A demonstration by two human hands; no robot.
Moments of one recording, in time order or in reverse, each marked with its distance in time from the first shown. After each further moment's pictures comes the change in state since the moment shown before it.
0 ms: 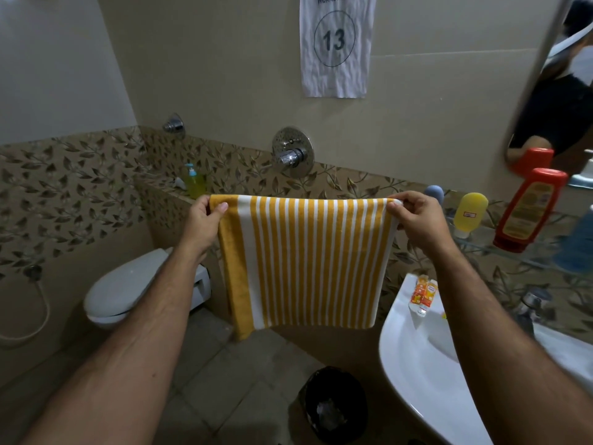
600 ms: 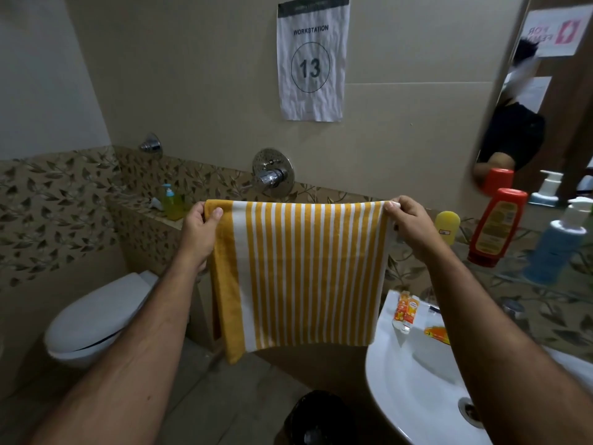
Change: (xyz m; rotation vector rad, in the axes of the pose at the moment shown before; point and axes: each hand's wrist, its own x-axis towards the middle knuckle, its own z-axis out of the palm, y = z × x) left_hand 0.012 0.025 0.036 -0.133 0.000 0.072; right_hand 0.024 -0.009 -0.023 0.050 -0.033 0.084
